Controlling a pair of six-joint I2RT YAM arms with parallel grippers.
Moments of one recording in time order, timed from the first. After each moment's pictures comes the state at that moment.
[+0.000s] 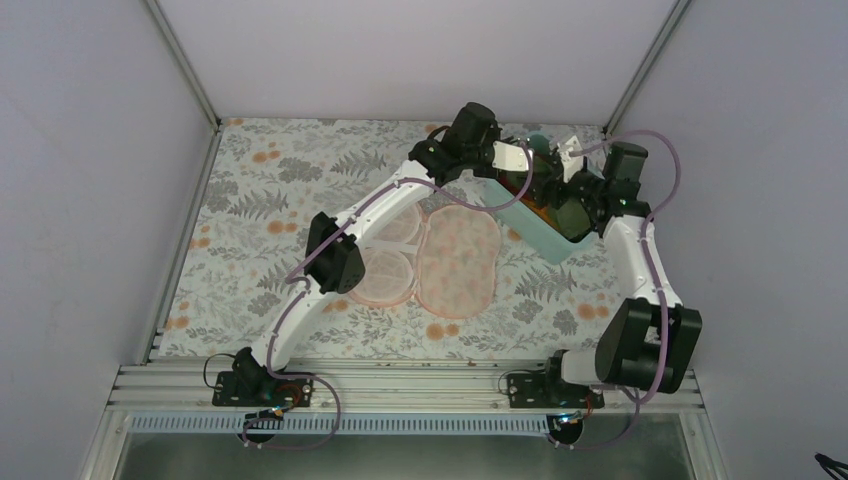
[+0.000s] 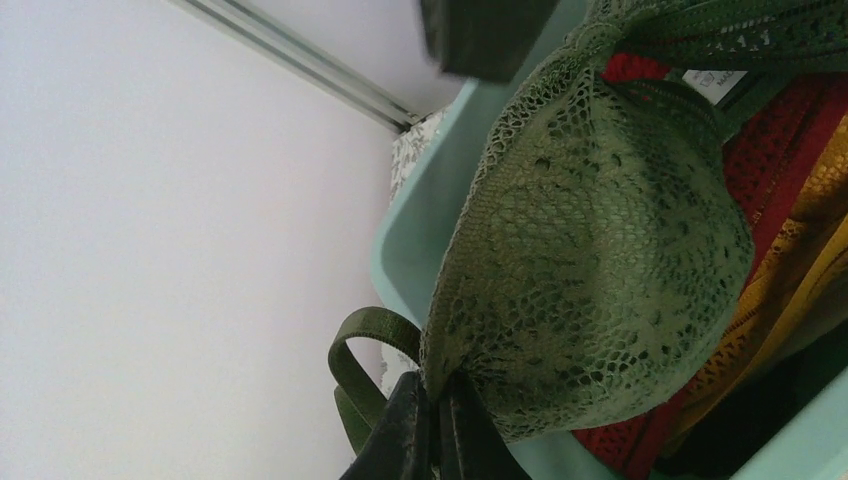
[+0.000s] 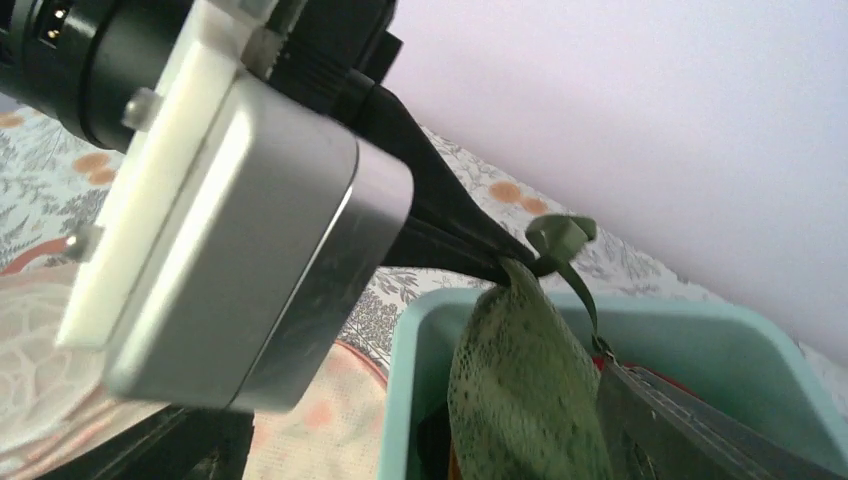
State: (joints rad) left arm -0.80 2.51 2.60 -0.54 0.18 0.98; right arm -0.17 1.34 1.05 -0.24 -0.83 -0.45
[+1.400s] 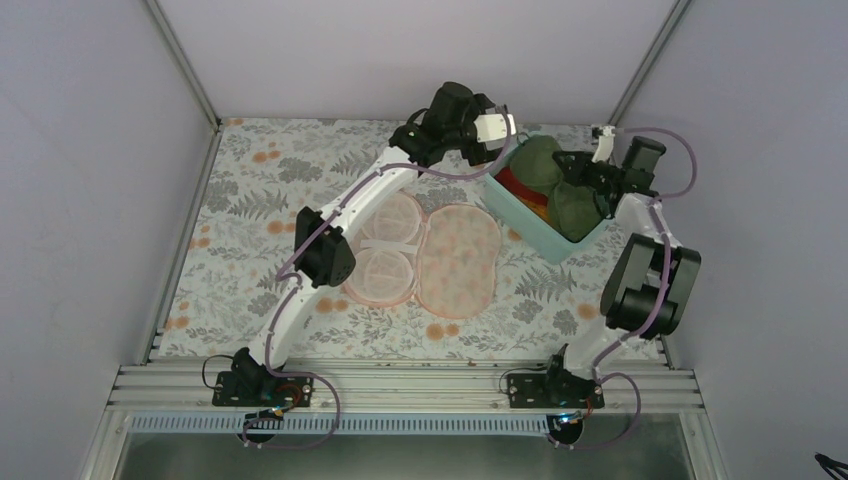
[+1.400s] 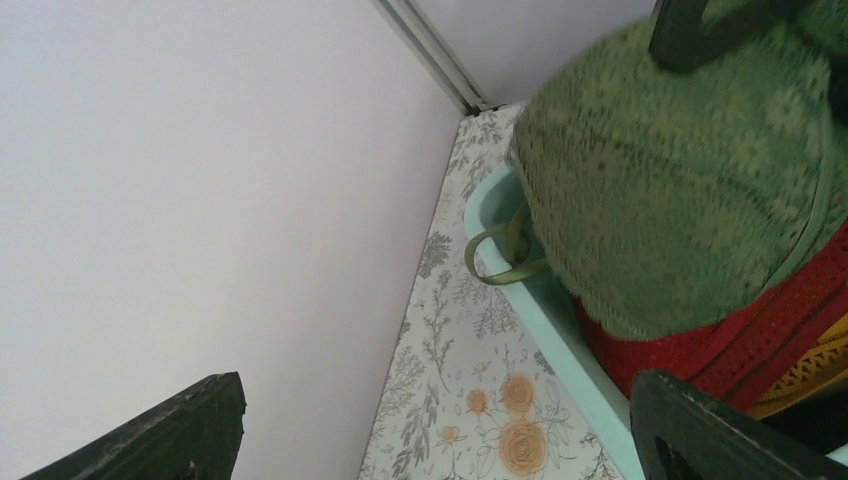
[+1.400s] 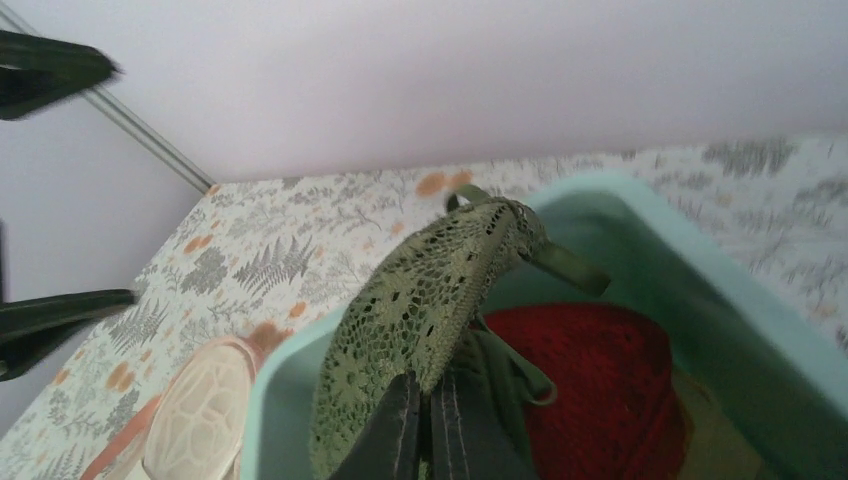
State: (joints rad) left arm -0.72 2.48 2.62 -0.52 0.20 0.75; right arm -0.32 1.66 1.18 -0.03 -0.93 0.06
